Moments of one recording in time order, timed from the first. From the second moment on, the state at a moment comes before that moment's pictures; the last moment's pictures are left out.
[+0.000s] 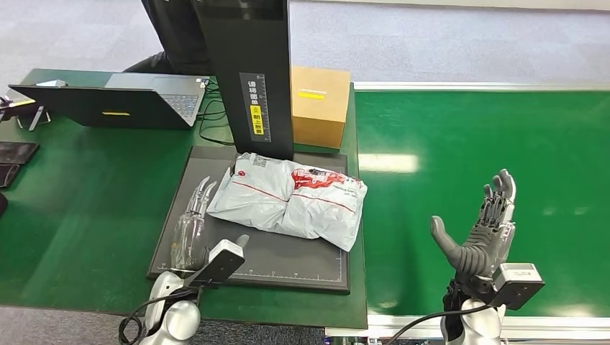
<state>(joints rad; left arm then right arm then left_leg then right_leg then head) -0.07 -0.18 -0.21 -1.37 -0.91 0.33 -0.40 -0.04 0.21 -0.28 -1.62 0.06 -0.03 -0.64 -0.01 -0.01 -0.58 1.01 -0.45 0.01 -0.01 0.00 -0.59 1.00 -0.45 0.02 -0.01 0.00</state>
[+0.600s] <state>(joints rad) -0.10 -0.18 -0.24 -1.32 -1.13 0.22 -0.22 -0.04 0.21 -0.28 -1.62 0.07 0.00 -0.64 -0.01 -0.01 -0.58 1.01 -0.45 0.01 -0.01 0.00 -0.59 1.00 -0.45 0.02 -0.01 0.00</state>
